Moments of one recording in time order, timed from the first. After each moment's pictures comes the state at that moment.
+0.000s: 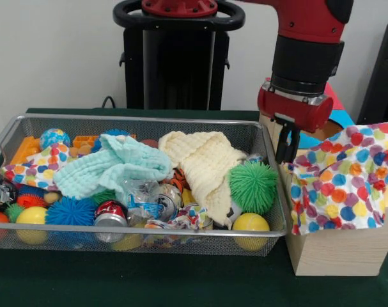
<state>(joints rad) 0.13 -0.53 -0.22 1.65 0.33 0.30 2.28</state>
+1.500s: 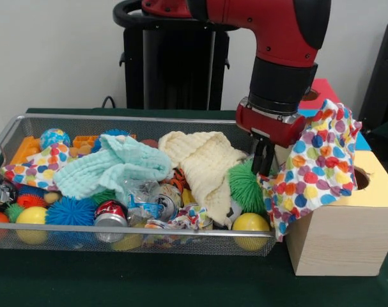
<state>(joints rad) 0.09 -0.49 -0.21 1.67 0.26 0.26 2.28</state>
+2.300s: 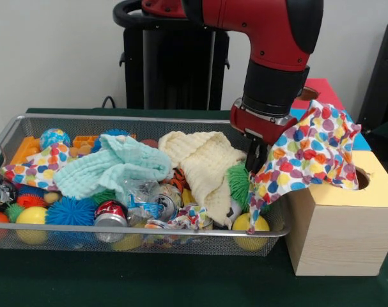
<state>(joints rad) 0.08 -0.48 -0.21 1.69 0.23 0.26 2.28</state>
